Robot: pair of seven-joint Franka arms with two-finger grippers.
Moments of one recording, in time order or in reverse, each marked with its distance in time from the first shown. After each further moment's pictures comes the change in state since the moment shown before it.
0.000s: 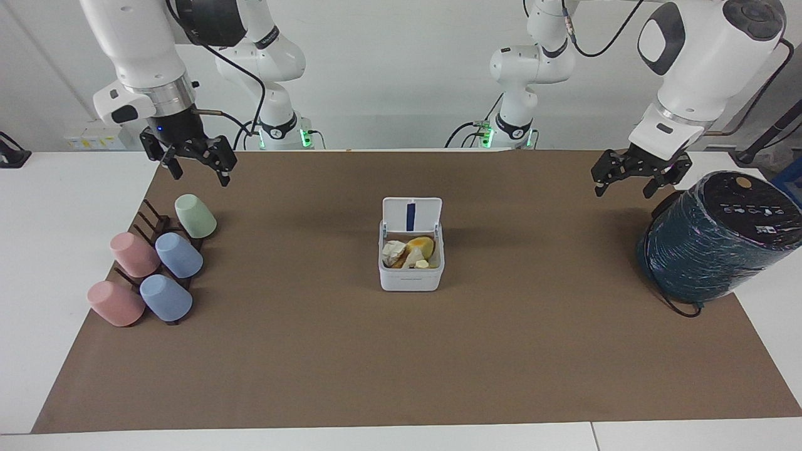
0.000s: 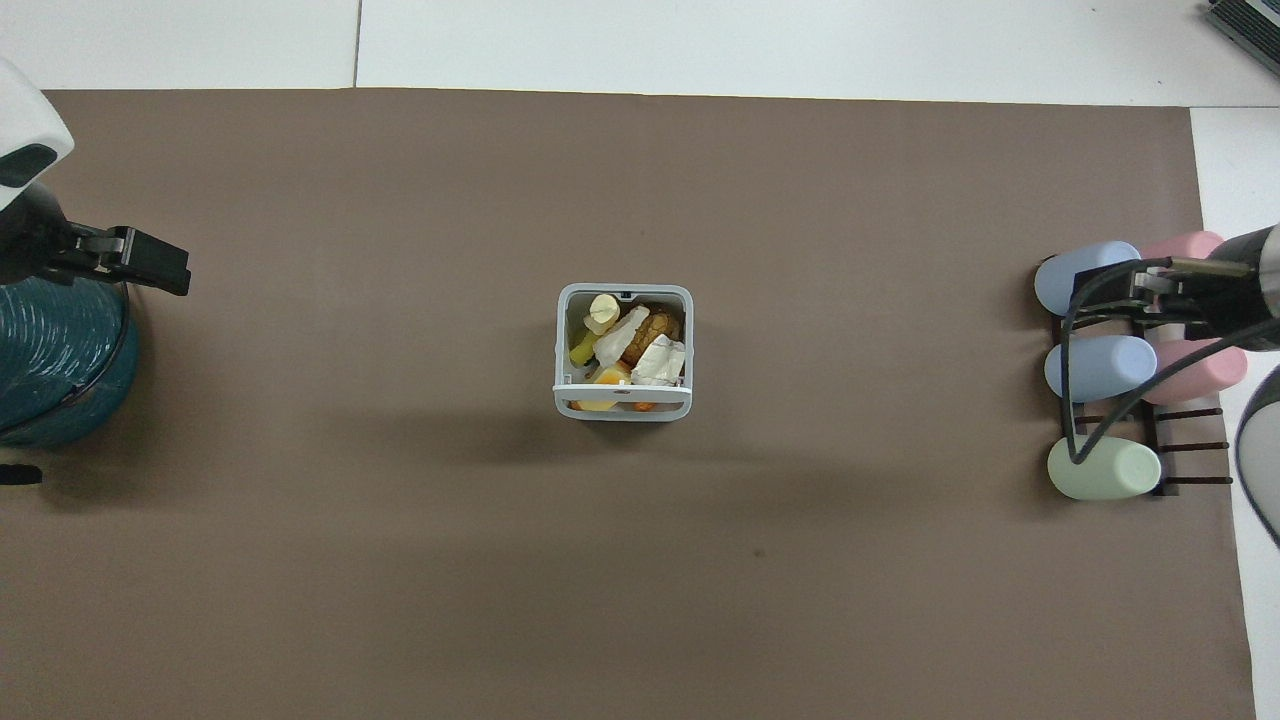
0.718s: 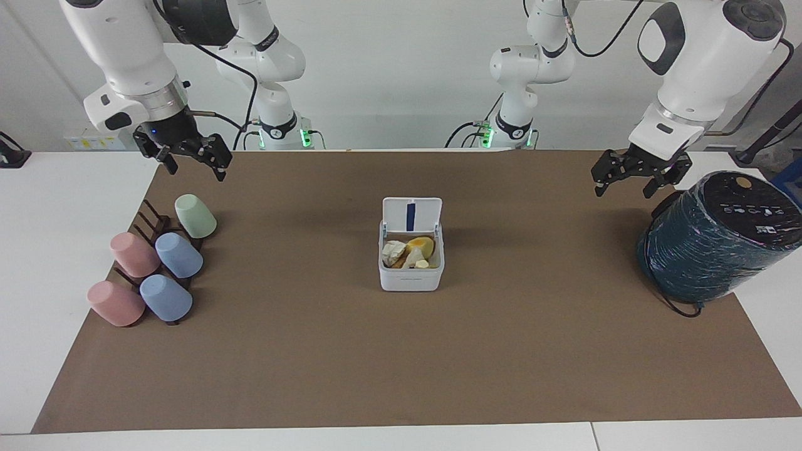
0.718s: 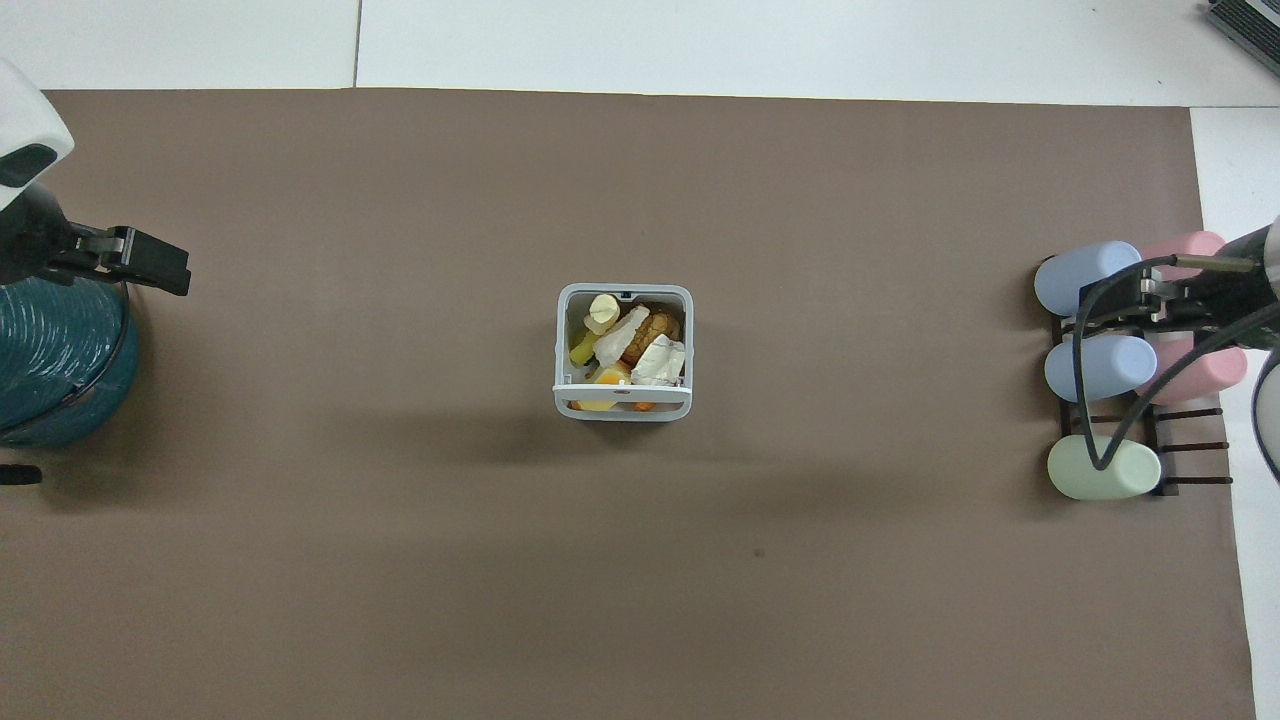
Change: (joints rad) left arm 0.000 0.000 0.000 0.000 0.000 0.000 0.000; right arm -0.010 0.045 0.014 0.050 0.003 -0.109 -0.044
